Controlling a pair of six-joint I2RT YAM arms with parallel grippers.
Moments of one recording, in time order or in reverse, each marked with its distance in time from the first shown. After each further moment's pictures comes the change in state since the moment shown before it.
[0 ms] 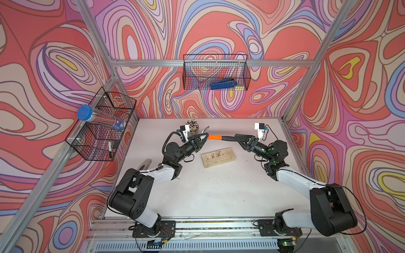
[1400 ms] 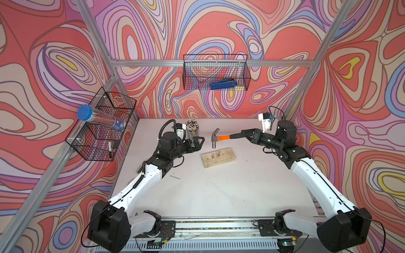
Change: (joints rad) left arm 0.024 -0.332 0.245 -1.267 -0.282 0.842; right arm -0.035 -0.143 0.489 -1.233 0.178 -0.650
